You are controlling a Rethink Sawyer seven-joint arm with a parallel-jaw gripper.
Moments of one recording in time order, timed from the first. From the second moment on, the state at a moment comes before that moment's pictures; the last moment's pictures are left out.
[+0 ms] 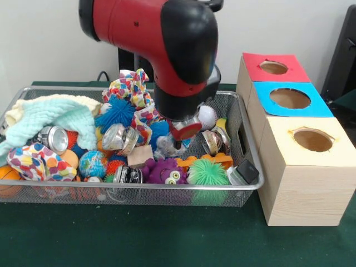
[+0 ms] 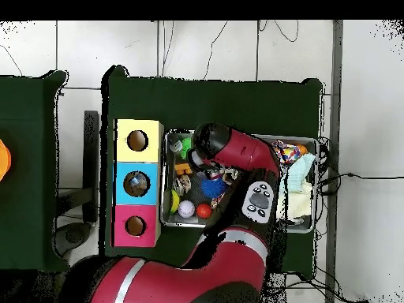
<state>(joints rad) -0.06 -0.25 -0.35 1.26 0.30 0.96 2.47</state>
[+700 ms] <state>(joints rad) -0.06 -0.43 -0.35 1.28 0.28 0.96 2.47</state>
